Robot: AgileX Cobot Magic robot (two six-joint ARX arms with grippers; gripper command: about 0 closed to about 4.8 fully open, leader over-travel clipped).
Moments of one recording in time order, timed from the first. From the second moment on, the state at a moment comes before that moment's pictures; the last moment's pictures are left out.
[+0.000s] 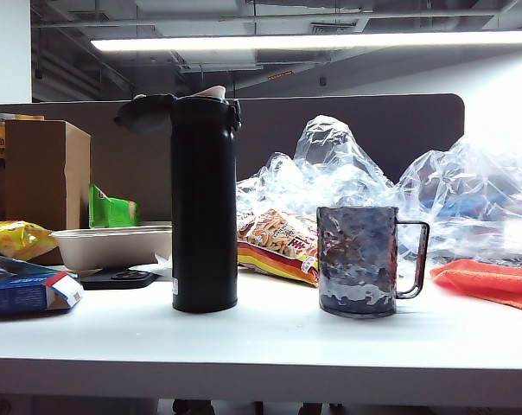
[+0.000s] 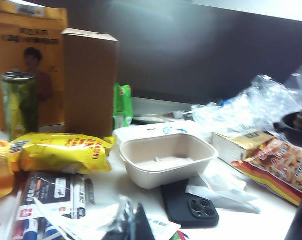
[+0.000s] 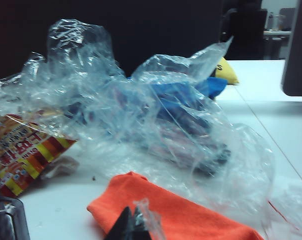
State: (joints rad) left arm 0.06 0.00 0.01 0.12 0.13 -0.11; right arm 0.02 0.00 0.01 0.05 -0.04 0.03
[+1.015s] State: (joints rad) left arm 0.06 0.00 0.12 0.11 0.17 -0.19; right arm 0.02 0.00 0.14 0.00 -0.03 0.03
